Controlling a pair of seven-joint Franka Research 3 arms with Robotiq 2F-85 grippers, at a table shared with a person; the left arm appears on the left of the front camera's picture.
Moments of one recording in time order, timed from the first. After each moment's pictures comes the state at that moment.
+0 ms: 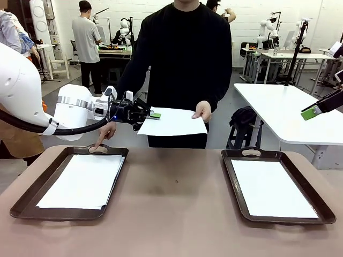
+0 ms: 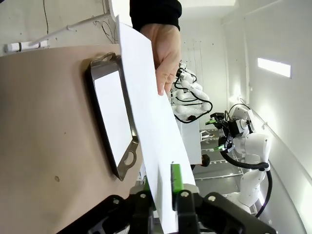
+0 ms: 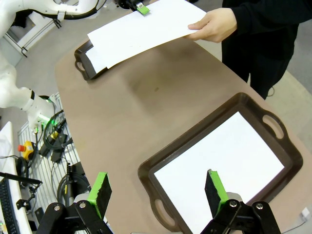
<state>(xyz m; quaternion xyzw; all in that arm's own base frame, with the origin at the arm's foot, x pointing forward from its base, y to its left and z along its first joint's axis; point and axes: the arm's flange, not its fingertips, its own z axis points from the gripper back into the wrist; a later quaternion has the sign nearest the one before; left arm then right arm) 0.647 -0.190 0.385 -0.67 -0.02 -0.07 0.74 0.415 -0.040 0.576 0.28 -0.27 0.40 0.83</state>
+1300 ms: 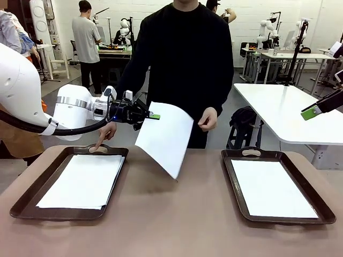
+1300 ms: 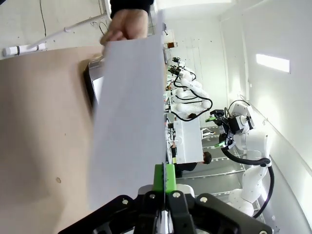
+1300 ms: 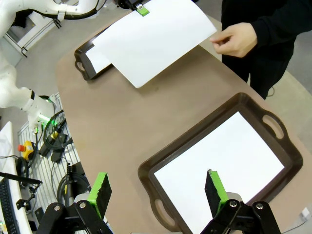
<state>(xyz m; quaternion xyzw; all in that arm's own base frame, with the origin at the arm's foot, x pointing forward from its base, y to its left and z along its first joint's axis) 0.646 -0.188 0.385 -0.67 -0.03 -0.08 0.74 0.415 -0.040 0.576 0.28 -0.27 0.40 0.83</state>
